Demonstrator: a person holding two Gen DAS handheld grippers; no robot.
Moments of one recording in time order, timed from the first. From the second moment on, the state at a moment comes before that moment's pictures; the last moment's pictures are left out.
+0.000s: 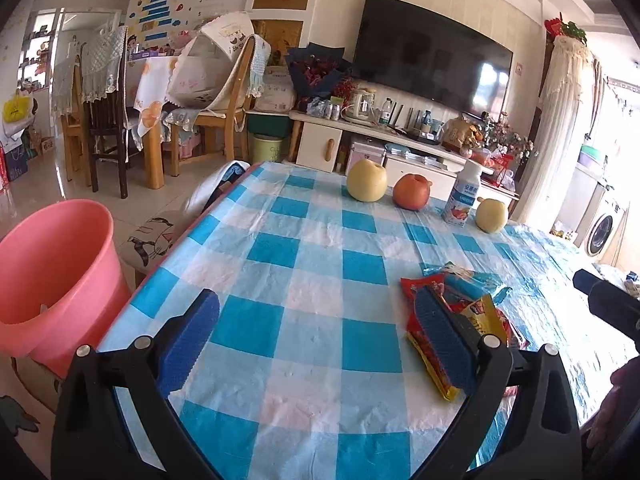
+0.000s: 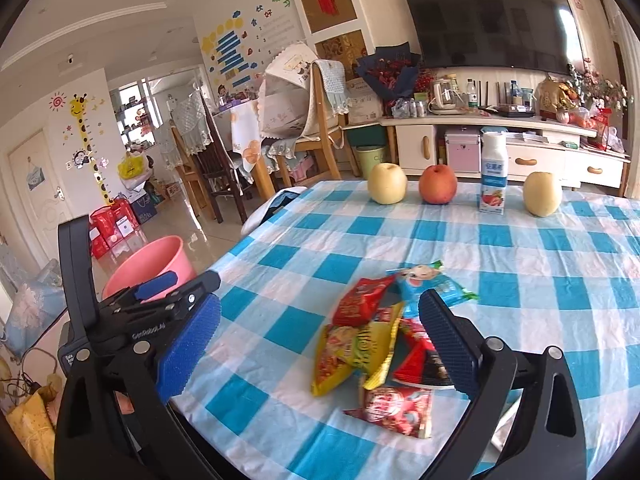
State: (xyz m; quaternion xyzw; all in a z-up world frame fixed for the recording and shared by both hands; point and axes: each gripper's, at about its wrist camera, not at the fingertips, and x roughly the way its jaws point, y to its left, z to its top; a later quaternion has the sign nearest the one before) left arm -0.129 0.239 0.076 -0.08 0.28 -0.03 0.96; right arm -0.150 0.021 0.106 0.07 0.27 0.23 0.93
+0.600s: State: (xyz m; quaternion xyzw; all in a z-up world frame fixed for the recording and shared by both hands) left arm -0.128 0.155 0.061 -0.03 0.32 -0.10 0.94; right arm -0.137 -0.103 0.110 0.10 0.27 0.16 0.95
